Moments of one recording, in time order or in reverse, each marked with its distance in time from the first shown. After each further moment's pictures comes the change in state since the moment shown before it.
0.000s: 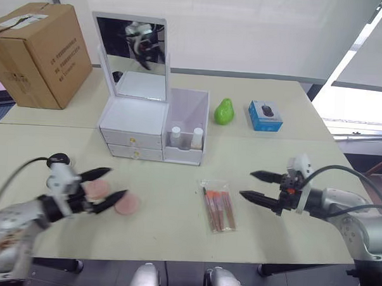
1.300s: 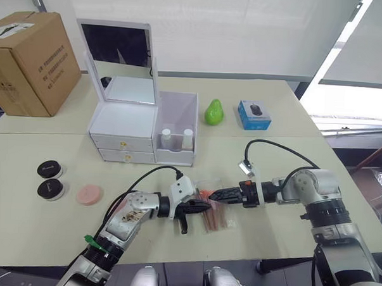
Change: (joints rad) left arm -0.370 -0.255 -0.559 0.310 0.308 0.073 0.062; right arm -0.438 0.196 0.239 0.542 0.040 0.573 -0.001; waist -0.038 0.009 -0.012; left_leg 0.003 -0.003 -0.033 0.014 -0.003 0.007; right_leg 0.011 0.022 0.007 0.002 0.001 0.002
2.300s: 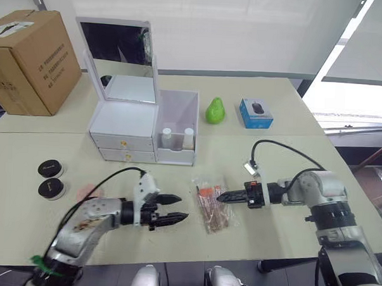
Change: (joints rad) left arm 0.281 0.276 0.350 -0.449 -0.337 0.273 -0.053; right arm 0.030 -0.078 -0.062 -0.135 0.027 0.012 0.092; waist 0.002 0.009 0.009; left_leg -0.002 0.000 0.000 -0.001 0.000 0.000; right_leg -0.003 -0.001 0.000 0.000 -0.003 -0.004
